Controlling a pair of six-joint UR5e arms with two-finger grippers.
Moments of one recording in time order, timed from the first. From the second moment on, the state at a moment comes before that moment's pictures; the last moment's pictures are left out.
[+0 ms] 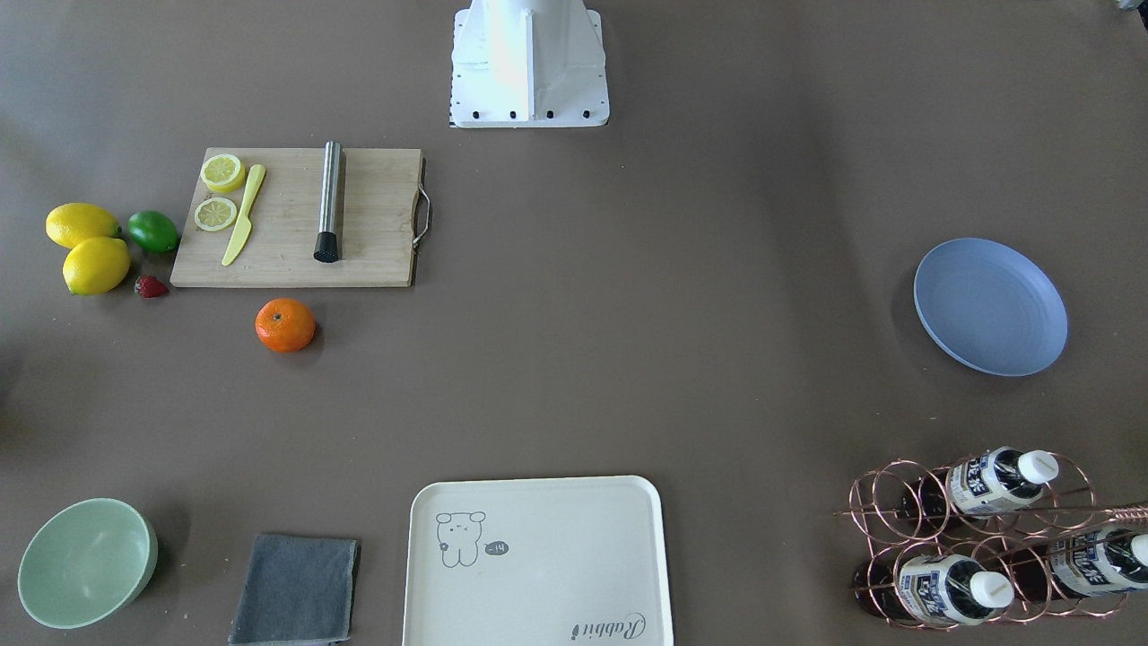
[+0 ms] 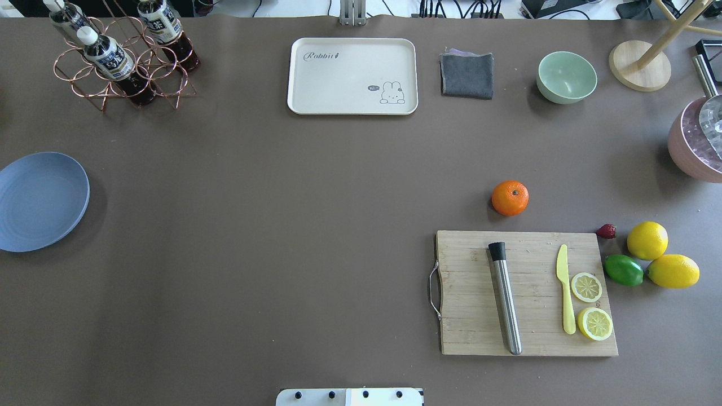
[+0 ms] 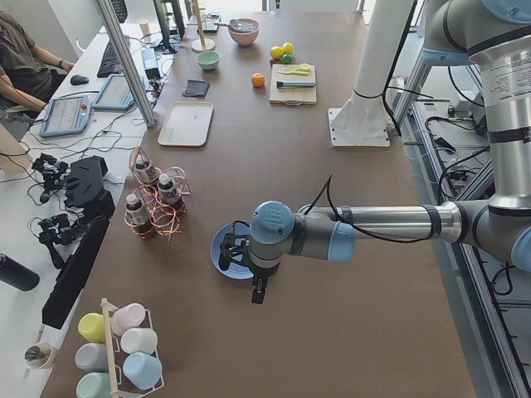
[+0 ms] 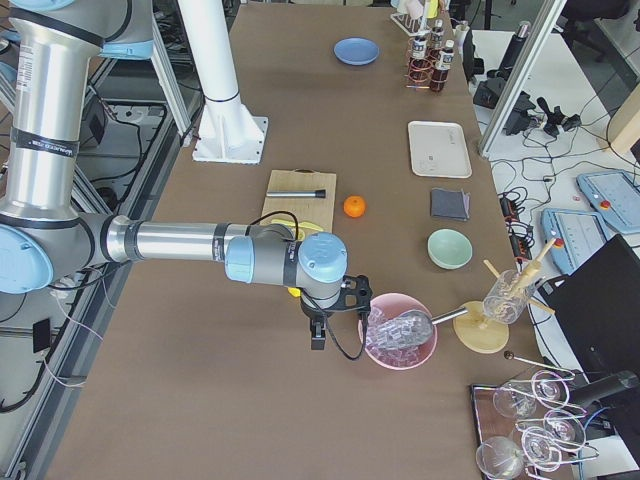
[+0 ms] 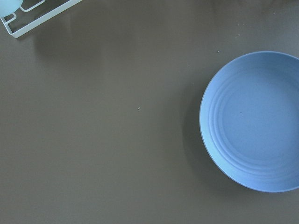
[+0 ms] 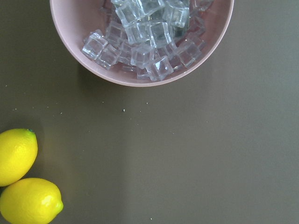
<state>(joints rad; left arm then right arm) -1.61 -1.32 -1.79 -1.74 -2.37 0.02 1.58 -1.79 1.80 -1.63 2.36 -0.10</state>
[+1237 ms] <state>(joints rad) -1.60 -1.32 -1.78 -1.71 -2.38 0.01 1.58 -1.79 1.80 -1.63 2.37 -0.09</state>
